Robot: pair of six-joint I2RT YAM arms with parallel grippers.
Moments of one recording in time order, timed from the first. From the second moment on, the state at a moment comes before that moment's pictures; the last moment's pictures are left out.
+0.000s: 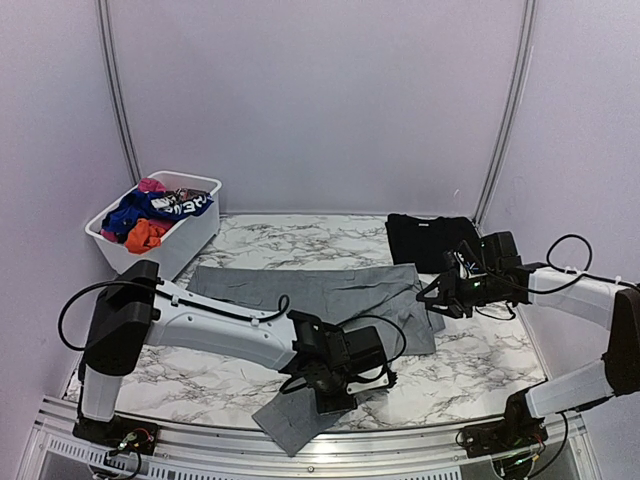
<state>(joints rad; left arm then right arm) -1.36 2.13 1.57 -0.70 -0.08 0.16 0.18 1.28 0.70 -0.32 -0.68 0.53</state>
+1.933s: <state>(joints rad) -0.99 1.80 1.36 0.24 0.06 -1.04 0.49 1.38 0.40 0.71 -0.72 0.66</state>
